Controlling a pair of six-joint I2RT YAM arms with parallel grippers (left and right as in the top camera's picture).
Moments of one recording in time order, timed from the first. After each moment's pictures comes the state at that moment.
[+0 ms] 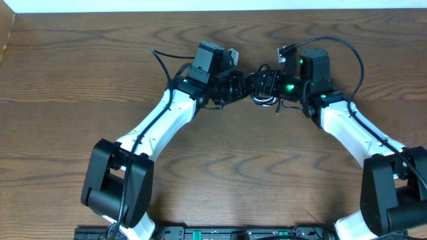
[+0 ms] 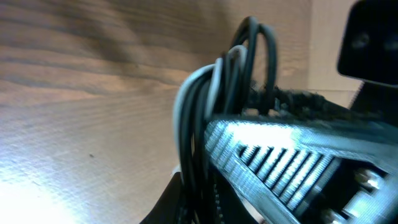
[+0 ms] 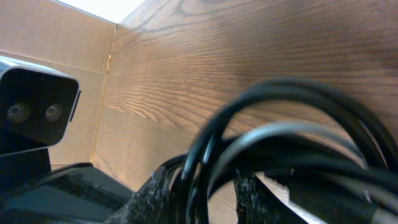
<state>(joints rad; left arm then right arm) -0.44 1.80 1.29 -0.32 0.63 -0.75 0.24 1.71 1.03 0.04 -0.66 0.65</state>
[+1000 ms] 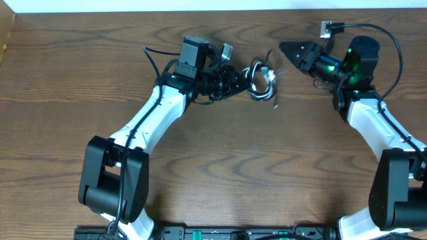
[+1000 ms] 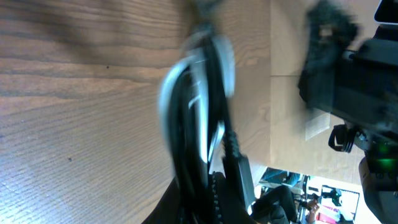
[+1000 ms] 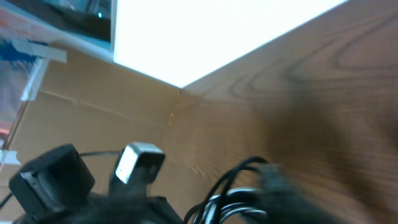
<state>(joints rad) -0.36 1.81 1.29 -0.27 0.83 -0.71 0.01 1.71 1.03 0.42 -0.89 0.88</state>
